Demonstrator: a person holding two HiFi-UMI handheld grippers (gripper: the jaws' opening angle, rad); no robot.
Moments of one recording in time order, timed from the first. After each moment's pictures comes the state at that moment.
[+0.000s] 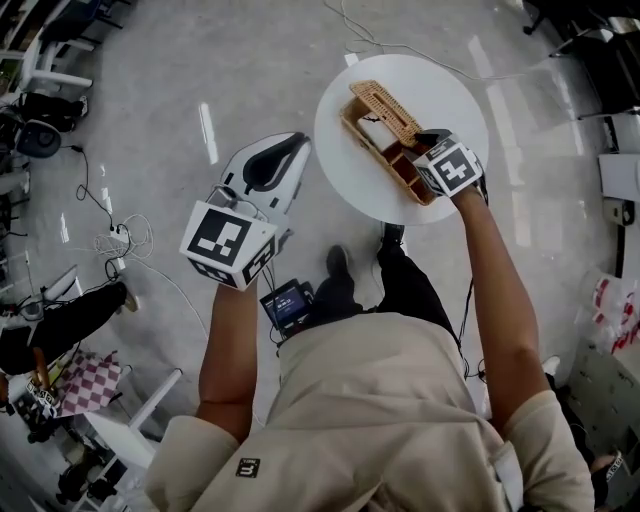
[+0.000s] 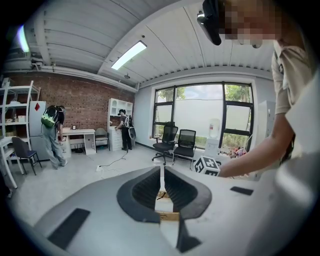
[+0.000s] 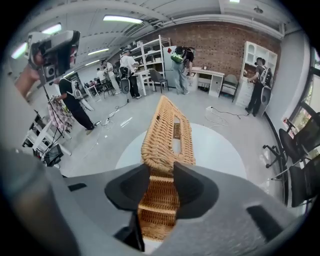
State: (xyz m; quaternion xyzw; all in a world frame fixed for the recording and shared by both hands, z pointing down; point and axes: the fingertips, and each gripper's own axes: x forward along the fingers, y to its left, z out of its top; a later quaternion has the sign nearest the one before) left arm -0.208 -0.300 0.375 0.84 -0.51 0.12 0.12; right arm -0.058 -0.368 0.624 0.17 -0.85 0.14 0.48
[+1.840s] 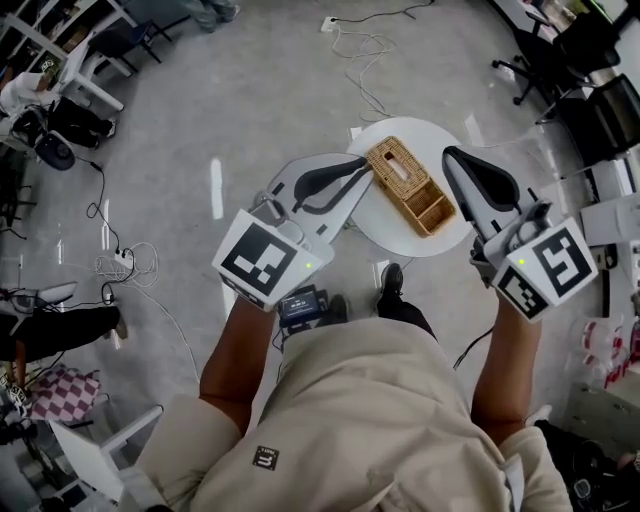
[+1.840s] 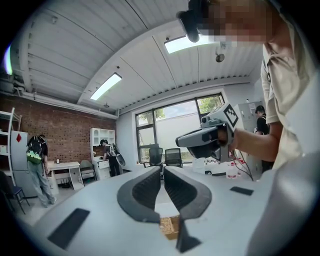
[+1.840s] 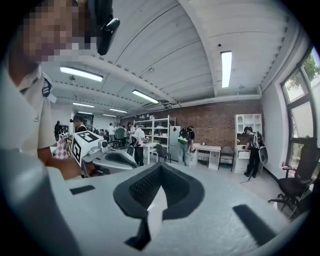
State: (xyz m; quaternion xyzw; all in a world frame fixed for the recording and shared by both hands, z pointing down) left arm -0.153 -0.203 0.210 0.89 -0.44 0.08 -0.01; right arm -0.087 -0.232 0.171 0.22 -0.97 0.00 0.09
